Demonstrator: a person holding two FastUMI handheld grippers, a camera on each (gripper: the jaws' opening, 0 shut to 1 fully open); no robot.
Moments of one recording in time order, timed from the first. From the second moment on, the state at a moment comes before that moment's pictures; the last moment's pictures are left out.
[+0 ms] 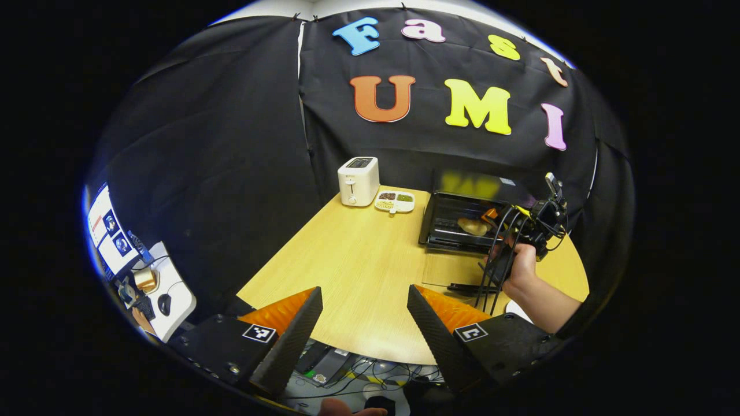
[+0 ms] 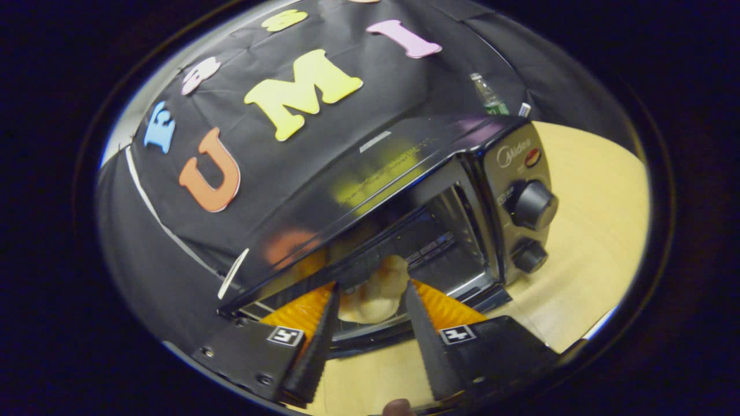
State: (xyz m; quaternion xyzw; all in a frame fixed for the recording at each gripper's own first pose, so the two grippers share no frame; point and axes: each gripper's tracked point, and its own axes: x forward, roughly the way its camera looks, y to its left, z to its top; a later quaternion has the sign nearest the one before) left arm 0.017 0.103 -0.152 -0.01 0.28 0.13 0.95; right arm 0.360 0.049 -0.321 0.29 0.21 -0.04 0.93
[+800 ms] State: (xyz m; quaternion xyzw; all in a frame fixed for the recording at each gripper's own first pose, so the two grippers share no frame) left arm 0.034 0.029 -0.198 -0.05 0.28 0.00 0.96; right arm 0.136 -0.005 -0.220 0.06 0.20 -0.02 0.98
